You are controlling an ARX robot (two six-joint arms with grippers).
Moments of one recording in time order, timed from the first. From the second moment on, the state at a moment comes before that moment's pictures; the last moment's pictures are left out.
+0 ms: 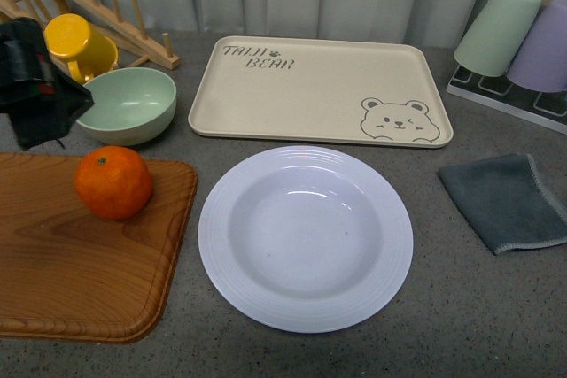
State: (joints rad) left arm -0.15 1.47 0.50 0.38 0.01 -0.29; right arm 0.00 0.00 0.01 0.00 0.00 0.00
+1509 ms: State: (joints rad) left arm -0.11 1.93 0.75 0.32 0.04 -0.27; right arm 0.00 0.00 0.01 0.00 0.00 0.00
